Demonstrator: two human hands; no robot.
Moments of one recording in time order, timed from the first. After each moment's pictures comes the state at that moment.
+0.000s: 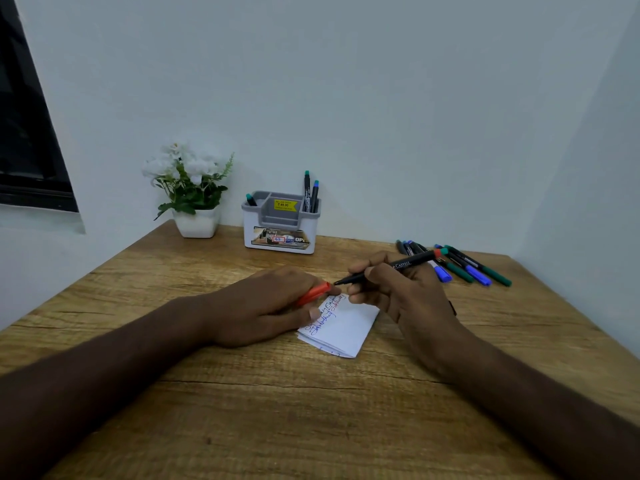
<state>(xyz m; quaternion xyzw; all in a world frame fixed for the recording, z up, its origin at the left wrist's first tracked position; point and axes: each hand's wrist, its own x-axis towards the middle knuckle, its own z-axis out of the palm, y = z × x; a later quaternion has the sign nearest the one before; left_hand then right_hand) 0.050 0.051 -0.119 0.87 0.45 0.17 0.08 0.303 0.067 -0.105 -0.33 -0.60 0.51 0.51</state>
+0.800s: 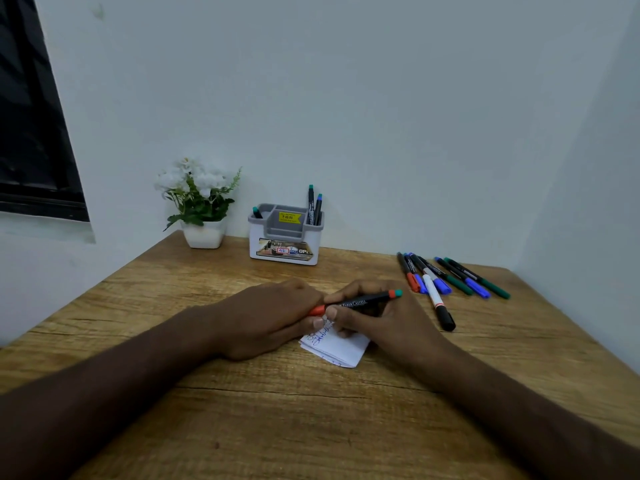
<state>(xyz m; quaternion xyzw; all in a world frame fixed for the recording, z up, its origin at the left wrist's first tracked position) 0.052 0.040 -0.104 0.88 0.46 0.09 0.05 0.297 0.057 -0.101 -0.34 -0.75 0.41 0.39</state>
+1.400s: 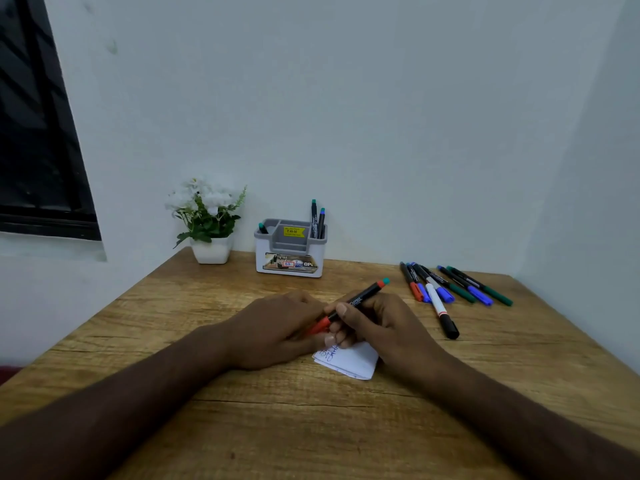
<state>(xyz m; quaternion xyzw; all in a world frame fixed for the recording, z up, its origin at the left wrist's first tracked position) 0.051 0.043 -0.110 0.88 0.46 0.14 0.04 0.288 0.056 -0.106 -0.35 -0.75 0.42 0.36</state>
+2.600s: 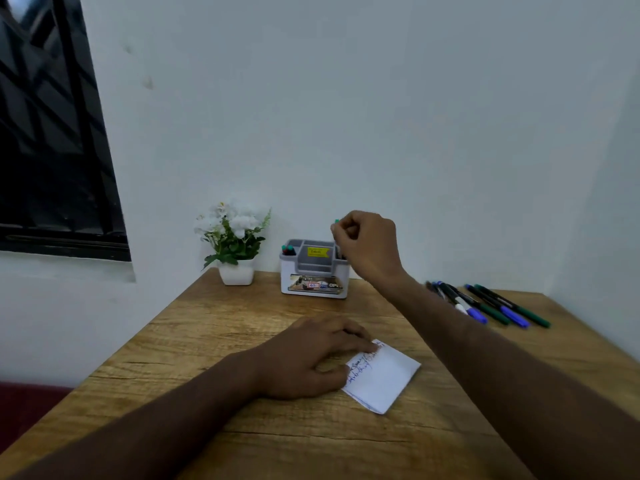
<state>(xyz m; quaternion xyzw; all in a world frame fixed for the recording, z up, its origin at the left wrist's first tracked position) 0.046 0.045 -0.109 0.90 0.40 0.15 0.08 0.190 0.164 -0.026 -0.42 -0.75 0.08 0.50</state>
